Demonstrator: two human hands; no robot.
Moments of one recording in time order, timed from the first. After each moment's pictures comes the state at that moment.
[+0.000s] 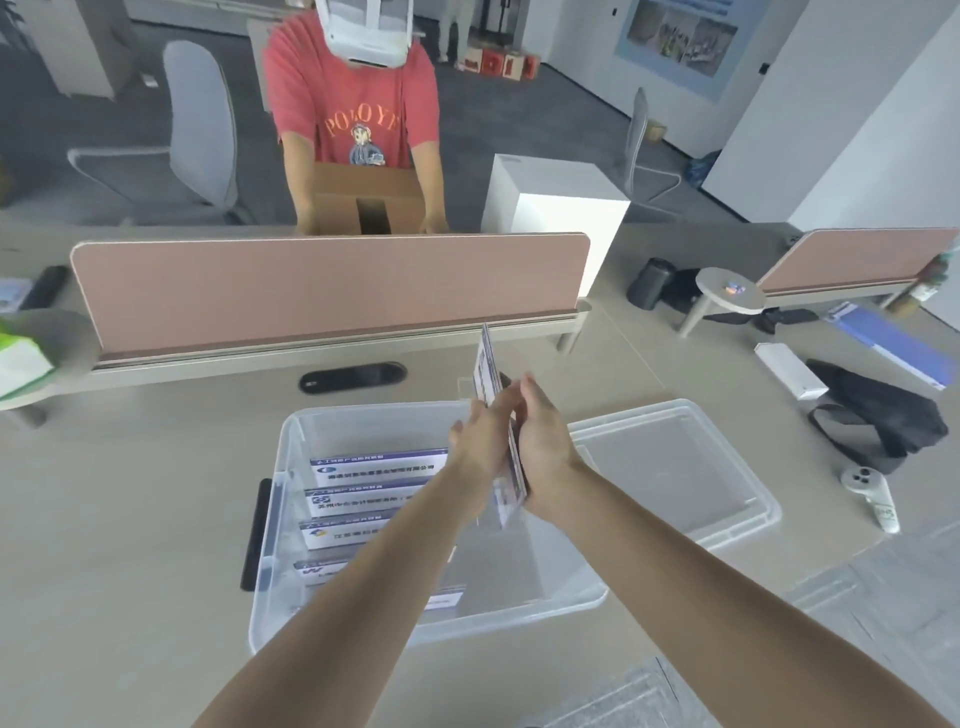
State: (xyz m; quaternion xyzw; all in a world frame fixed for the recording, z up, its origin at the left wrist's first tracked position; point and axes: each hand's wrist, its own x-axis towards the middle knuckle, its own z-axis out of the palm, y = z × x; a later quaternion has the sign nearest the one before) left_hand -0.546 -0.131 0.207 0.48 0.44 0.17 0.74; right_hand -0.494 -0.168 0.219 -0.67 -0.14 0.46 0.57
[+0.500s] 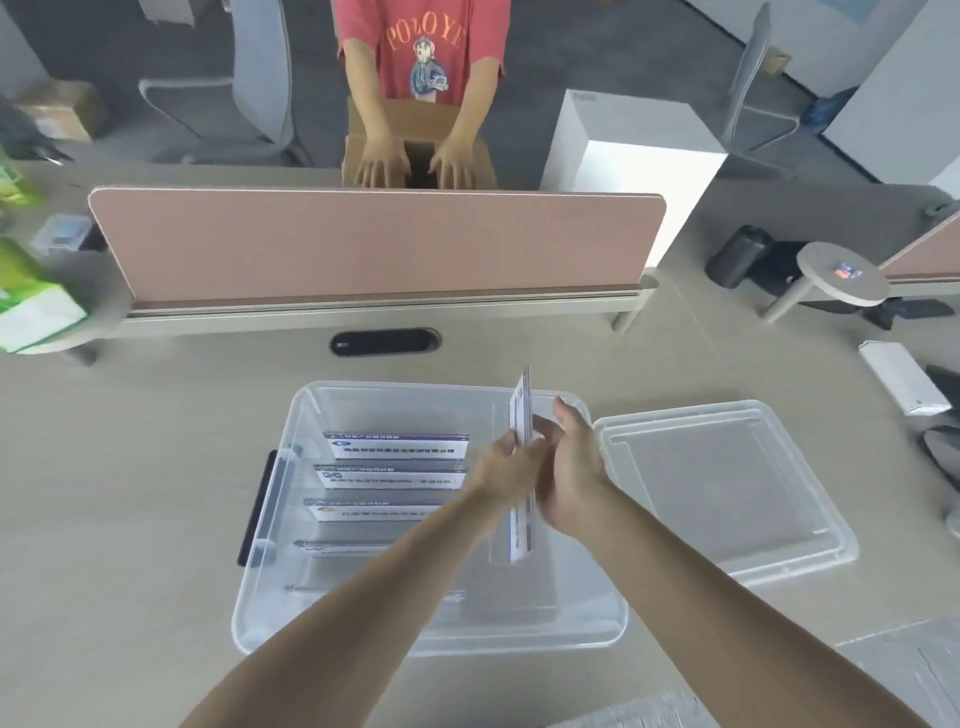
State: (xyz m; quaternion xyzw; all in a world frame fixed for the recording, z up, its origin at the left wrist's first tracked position) left_hand -0.509 -0.120 0.129 0.50 0.55 0.08 0.67; right_hand -0.443 -0.147 0.158 -0.64 0.04 0.54 0.55
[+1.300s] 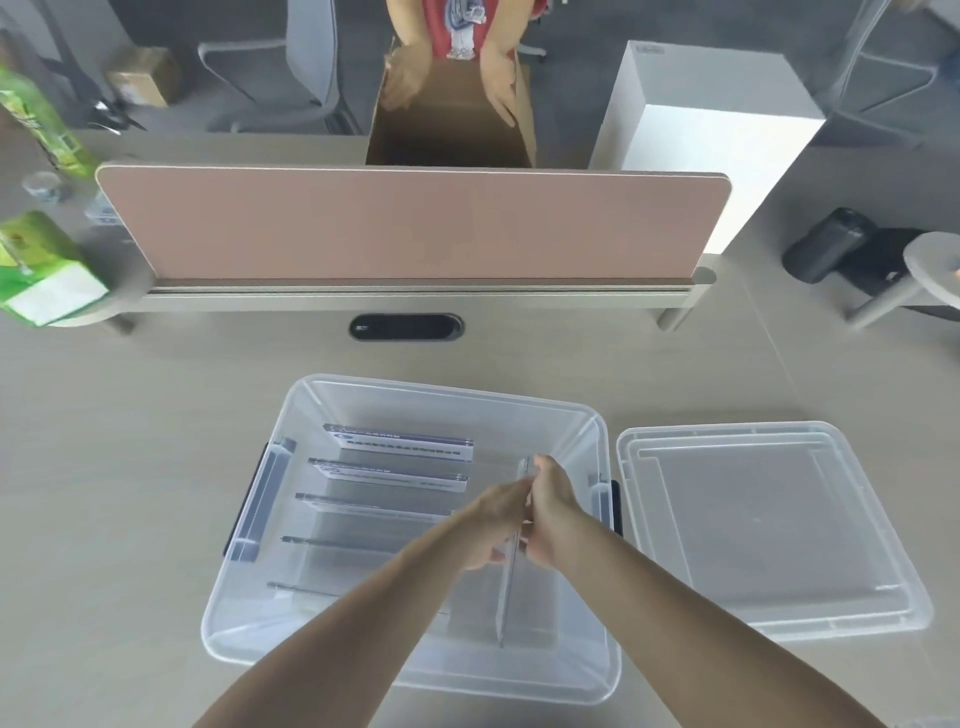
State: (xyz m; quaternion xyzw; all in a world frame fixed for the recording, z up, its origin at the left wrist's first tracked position) left_hand -0.493 -0.113 0.079 0.41 0.59 -0.06 0.69; right_hand -0.422 -0.131 0.078 -0.70 0.09 0.61 0.37
